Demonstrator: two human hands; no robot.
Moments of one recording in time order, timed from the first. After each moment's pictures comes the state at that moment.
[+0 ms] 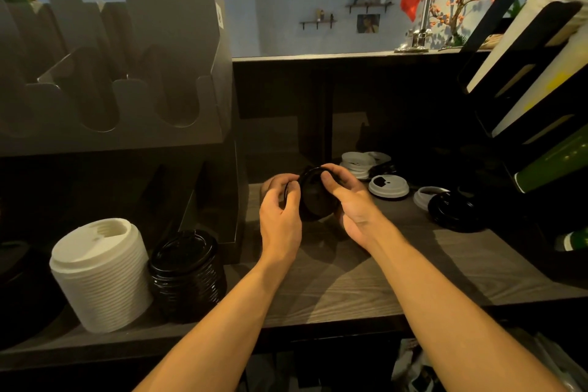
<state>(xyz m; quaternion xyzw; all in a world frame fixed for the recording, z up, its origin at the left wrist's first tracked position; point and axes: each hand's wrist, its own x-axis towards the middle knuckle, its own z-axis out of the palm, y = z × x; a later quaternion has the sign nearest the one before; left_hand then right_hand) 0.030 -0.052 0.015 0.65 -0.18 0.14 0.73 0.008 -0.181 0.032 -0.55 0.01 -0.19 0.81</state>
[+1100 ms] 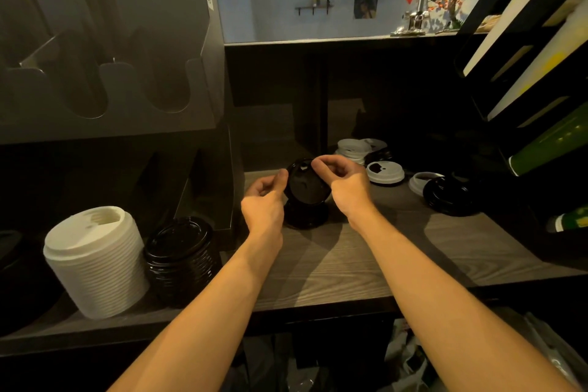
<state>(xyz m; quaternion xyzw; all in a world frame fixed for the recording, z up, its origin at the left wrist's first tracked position) 0.037 -0.049 0.021 0.60 0.02 0.04 0.80 0.017 -0.184 0.025 -0.68 0.06 -0.31 0.67</state>
